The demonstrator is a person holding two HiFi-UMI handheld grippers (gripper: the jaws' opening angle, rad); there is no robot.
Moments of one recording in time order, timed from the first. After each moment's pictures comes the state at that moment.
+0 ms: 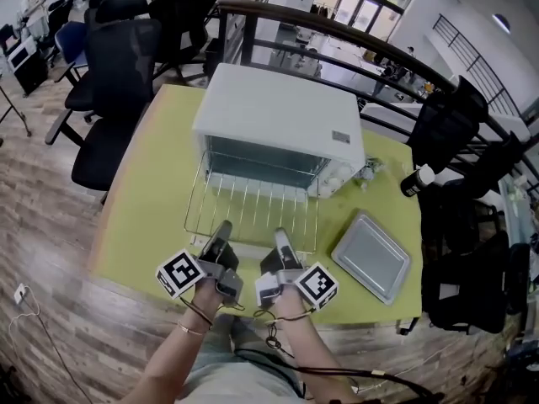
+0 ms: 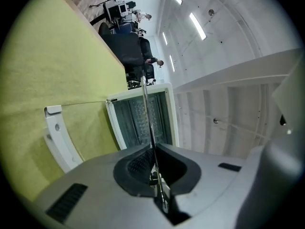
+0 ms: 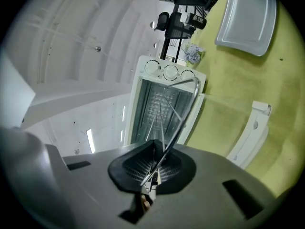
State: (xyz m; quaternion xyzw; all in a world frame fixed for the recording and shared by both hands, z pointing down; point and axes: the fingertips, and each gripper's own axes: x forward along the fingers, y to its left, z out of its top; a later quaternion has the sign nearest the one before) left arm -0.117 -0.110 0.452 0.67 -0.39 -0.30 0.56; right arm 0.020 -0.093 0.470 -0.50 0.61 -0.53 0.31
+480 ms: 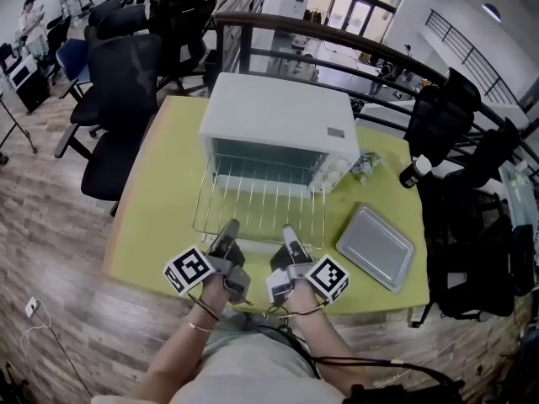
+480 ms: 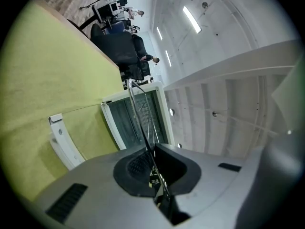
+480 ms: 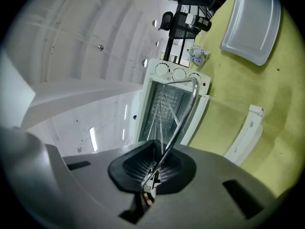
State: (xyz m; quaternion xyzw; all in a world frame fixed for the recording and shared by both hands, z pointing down) left arm -0.121 -0.092 0.426 0.70 -0.38 -0.27 0.55; right arm 0.014 -0.071 0.436 -0.49 0.63 -0.52 0.31
